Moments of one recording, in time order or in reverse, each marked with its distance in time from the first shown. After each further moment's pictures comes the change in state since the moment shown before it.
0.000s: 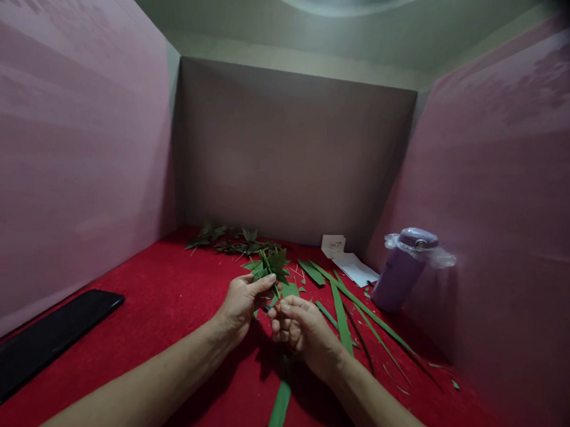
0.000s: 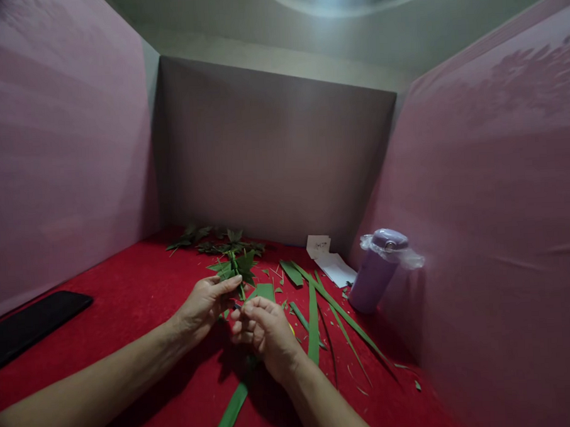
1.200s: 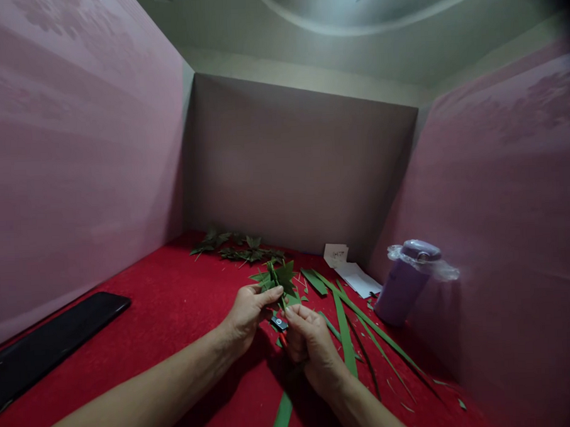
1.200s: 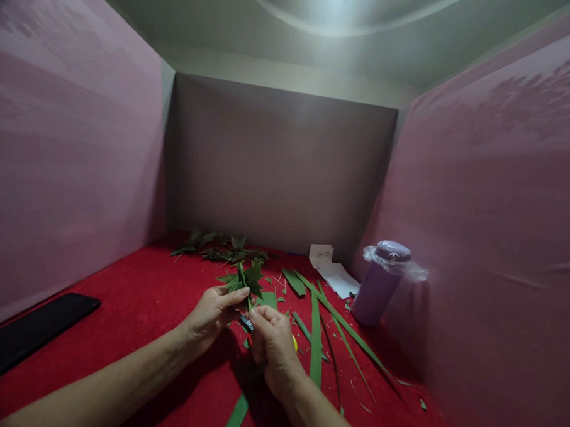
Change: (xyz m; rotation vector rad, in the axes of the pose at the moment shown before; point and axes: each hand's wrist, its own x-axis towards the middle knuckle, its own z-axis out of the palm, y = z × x) left_hand 0.000 -0.003 0.001 0.018 -0.070 -0.026; right_hand 0.000 0.008 0.005 -0.139 0.160 -0.133
